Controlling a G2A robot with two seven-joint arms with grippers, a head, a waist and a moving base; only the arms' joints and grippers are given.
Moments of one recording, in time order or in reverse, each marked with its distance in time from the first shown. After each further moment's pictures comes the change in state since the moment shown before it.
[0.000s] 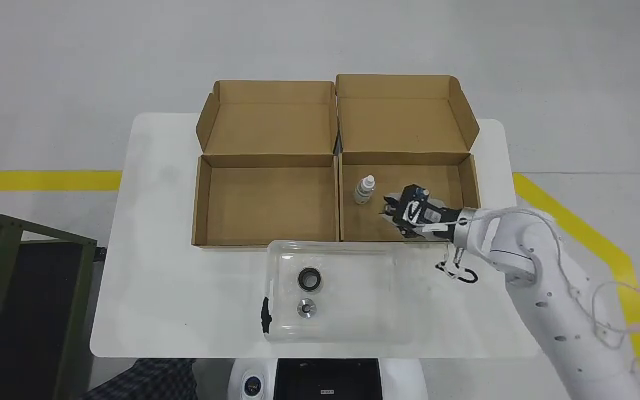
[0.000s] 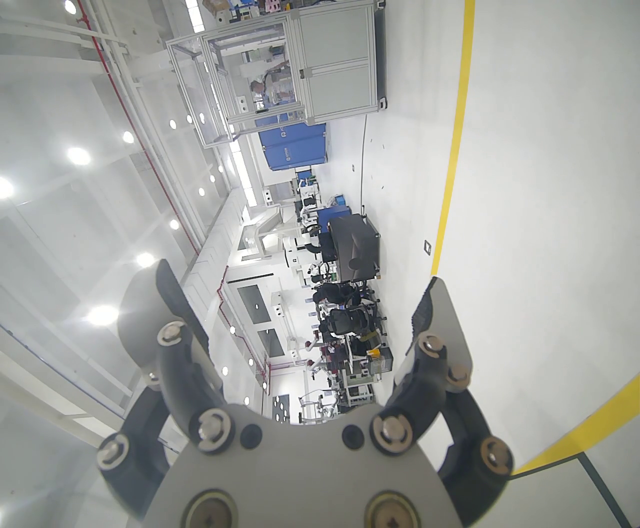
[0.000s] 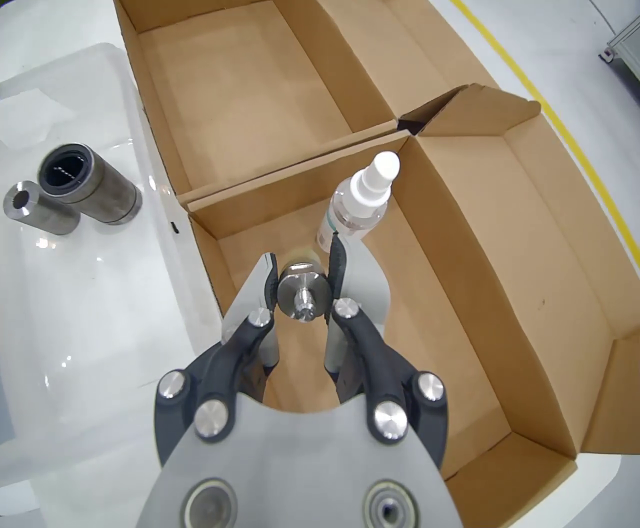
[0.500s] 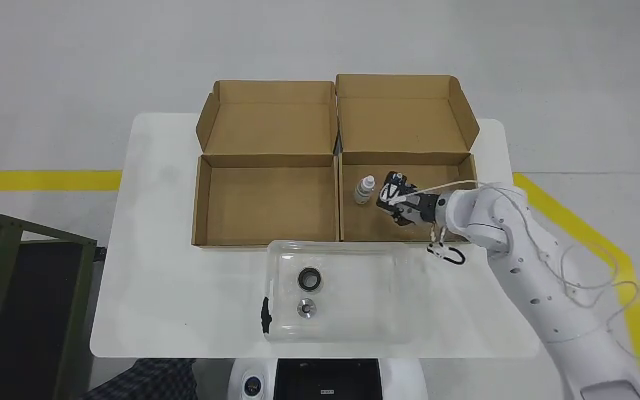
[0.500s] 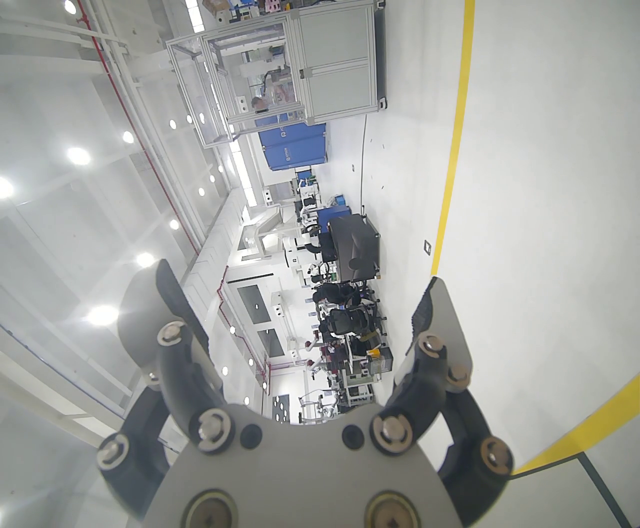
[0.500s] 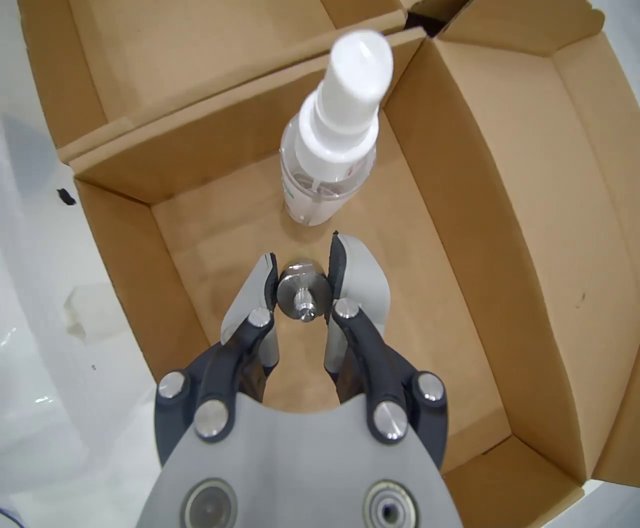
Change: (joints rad) left arm 0.000 0.000 0.000 0.000 0.000 0.000 0.000; right arm 0.204 -0.036 -0.178 0.215 -0.007 0.043 0.138
